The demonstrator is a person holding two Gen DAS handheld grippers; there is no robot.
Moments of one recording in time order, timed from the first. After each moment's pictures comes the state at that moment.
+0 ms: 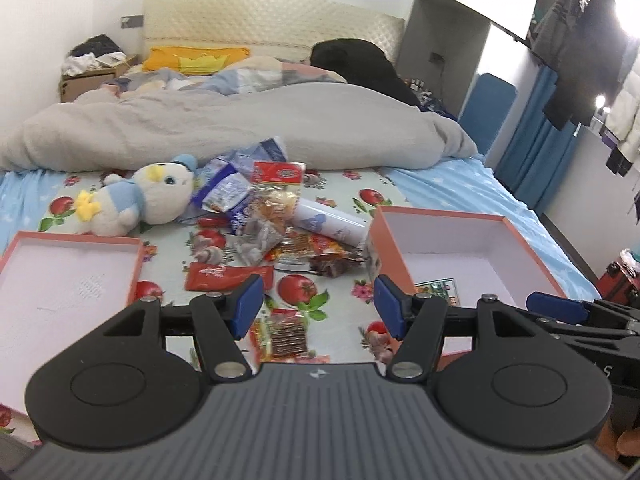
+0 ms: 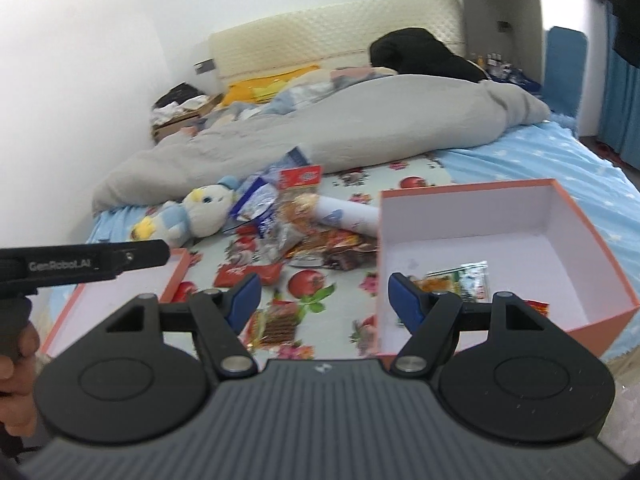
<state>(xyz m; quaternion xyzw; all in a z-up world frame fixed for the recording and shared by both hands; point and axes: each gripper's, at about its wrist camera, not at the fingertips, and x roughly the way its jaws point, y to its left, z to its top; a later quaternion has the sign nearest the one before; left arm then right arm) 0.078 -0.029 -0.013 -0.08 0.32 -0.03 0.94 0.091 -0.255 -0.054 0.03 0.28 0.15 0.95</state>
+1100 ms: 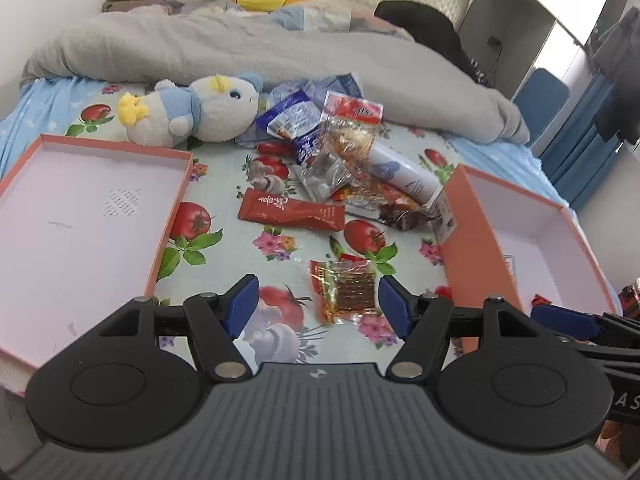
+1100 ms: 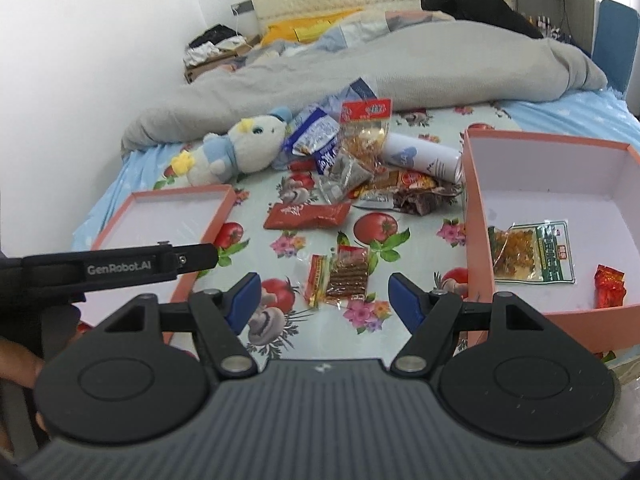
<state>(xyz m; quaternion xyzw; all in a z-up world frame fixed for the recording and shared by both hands) 0.105 0.048 -0.101 -0.15 0.39 0.01 0.91 0.117 -0.178 -0.101 0.01 0.37 0.19 0.91</state>
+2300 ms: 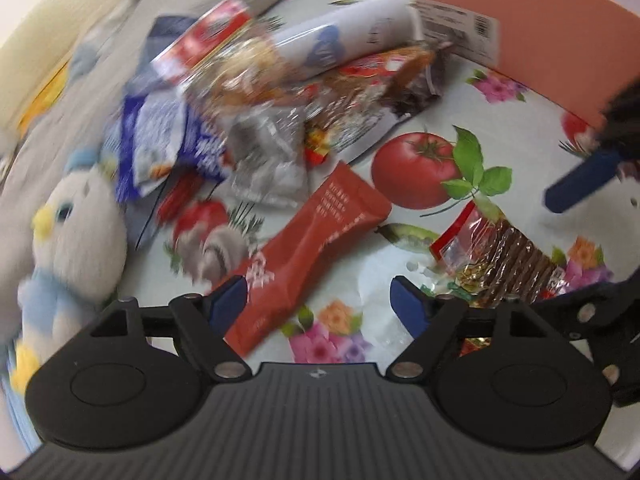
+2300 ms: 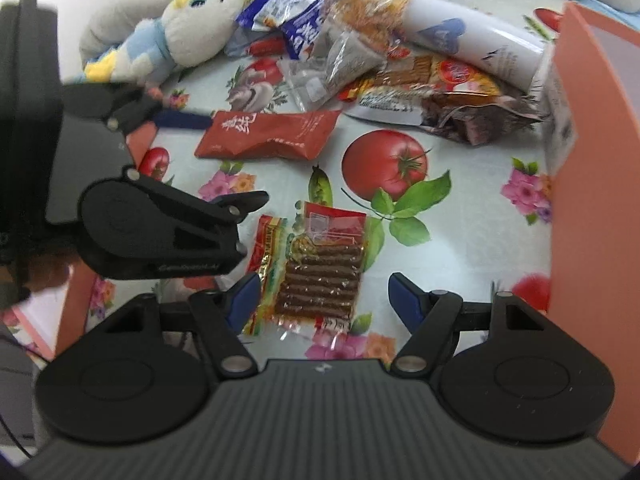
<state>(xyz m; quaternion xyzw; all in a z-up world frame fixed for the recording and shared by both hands) 0.312 0.008 -0.243 0.29 0.46 -0.17 0.82 0.286 -0.131 -0.233 -0.03 0.53 0.23 0.82</state>
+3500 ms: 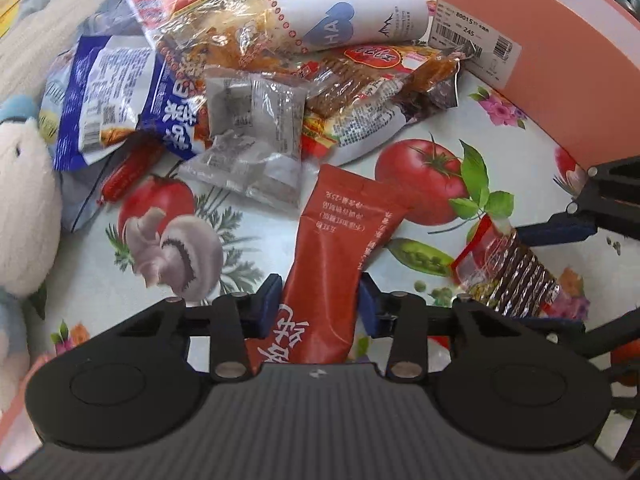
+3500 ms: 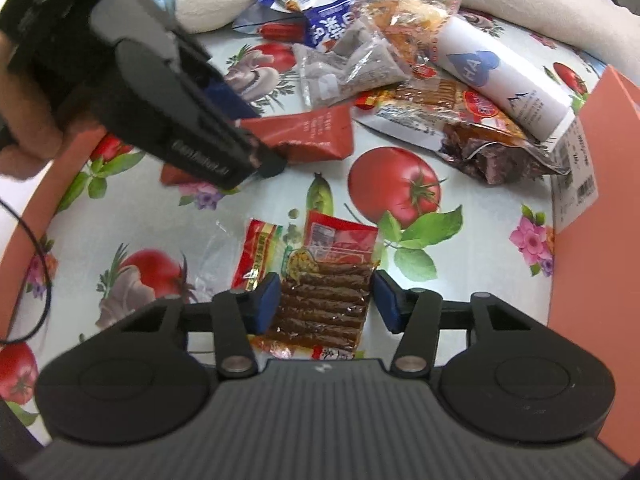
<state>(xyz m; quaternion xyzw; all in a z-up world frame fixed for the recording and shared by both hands) 0.365 0.036 -0.258 0.17 0.53 -0.23 0.80 0.280 -0.104 -0.245 -0.14 0.48 0.20 0.84</state>
